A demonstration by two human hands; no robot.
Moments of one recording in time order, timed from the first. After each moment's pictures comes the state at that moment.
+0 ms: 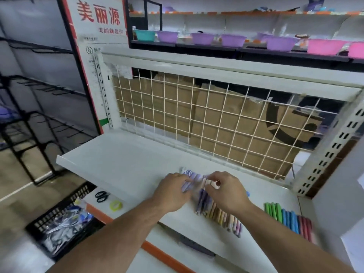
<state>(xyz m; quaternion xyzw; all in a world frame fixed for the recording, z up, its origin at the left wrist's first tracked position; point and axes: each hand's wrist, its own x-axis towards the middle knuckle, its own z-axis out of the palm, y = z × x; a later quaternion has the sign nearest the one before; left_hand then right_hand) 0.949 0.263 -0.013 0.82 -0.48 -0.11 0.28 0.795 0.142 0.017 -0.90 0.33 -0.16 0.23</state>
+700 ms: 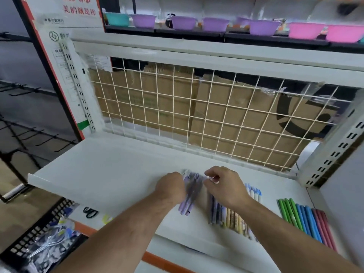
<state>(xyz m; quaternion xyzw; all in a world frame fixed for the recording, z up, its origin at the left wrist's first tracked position) 1.016 0.217 -0.024 0.89 -0.44 -0.13 0.08 0.858 0.137 0.003 -0.86 0.39 -0.18 0.27</state>
